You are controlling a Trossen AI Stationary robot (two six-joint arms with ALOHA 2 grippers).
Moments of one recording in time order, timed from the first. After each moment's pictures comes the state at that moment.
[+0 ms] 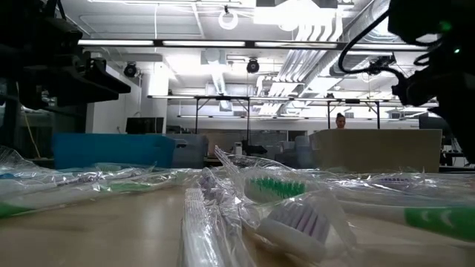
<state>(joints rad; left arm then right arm) 0.06 0.17 0.04 -0.03 -0.08 0.47 0.36 1.38 0.72 -0.93 0.00 1.52</state>
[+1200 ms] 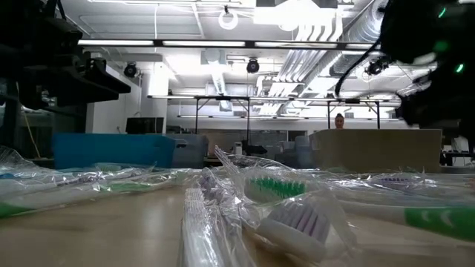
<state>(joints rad) 0.06 0.17 0.04 -0.02 -0.08 0.47 0.36 1.49 0.76 -0.92 -0.13 1.49</state>
